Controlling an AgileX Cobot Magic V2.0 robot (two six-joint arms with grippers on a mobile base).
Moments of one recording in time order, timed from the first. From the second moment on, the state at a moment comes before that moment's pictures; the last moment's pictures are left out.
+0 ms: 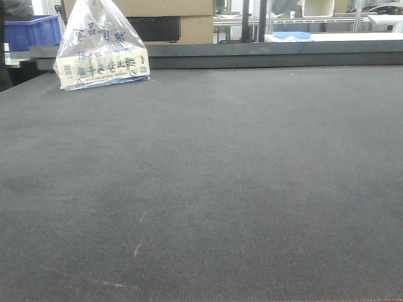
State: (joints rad) left arm 0.05 0.00 0.00 0.04 0.00 -0.06; right arm 0.10 0.00 0.00 0.08 0.05 0.01
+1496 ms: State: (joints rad) left arm 0.05 0.13 -0.41 0.04 0.32 -0.06; right arm 0.10 0.11 -0.36 0.04 0.27 0.01
